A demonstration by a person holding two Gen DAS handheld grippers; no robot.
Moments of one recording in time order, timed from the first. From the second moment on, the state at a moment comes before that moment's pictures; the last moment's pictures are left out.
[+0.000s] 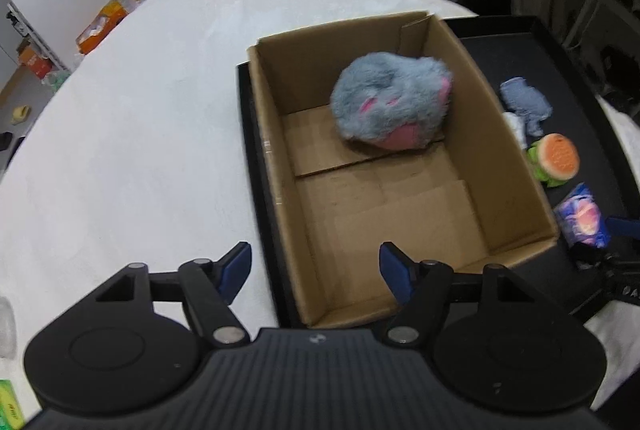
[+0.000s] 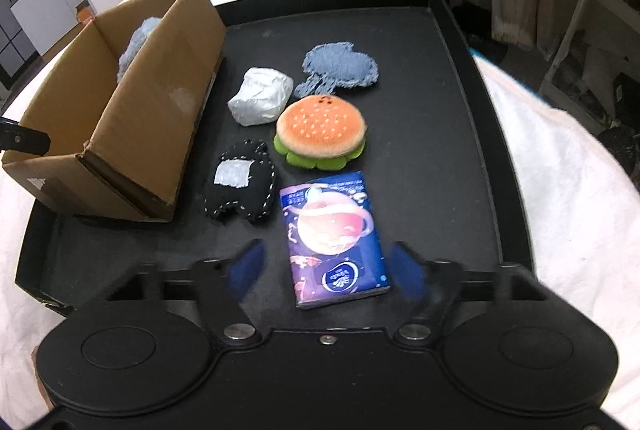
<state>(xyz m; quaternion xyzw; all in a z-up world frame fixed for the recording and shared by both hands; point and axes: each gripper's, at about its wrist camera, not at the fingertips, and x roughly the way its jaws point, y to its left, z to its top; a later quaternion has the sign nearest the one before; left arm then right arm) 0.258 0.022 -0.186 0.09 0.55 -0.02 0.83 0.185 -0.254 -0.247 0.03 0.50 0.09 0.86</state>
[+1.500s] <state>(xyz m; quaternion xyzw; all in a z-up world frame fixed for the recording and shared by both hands) 0.260 0.049 -0.190 0.04 0.54 -0.05 0.84 0.241 -0.173 -0.143 -0.24 0.44 0.21 0.84</state>
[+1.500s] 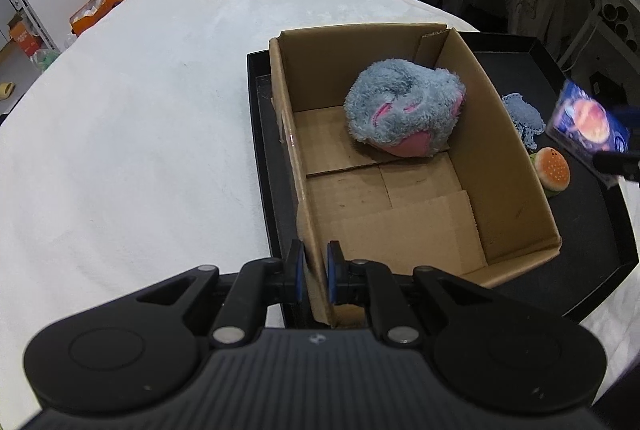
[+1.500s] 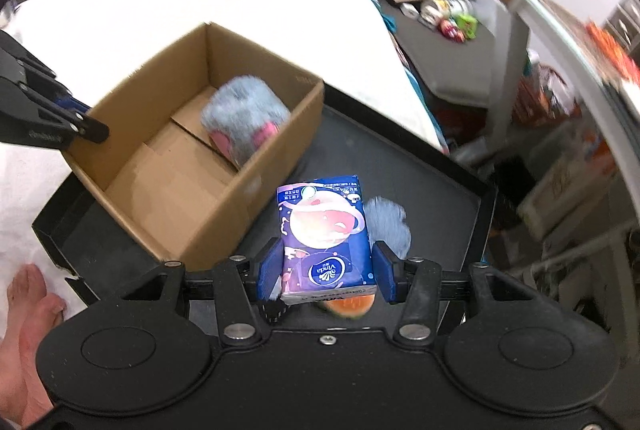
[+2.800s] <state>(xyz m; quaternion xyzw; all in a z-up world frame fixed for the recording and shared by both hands) 0.276 0.074 -0.202 -0.05 0.57 -0.03 0.82 0.304 -0.026 -0.162 -0.41 0.37 0.38 0.75</state>
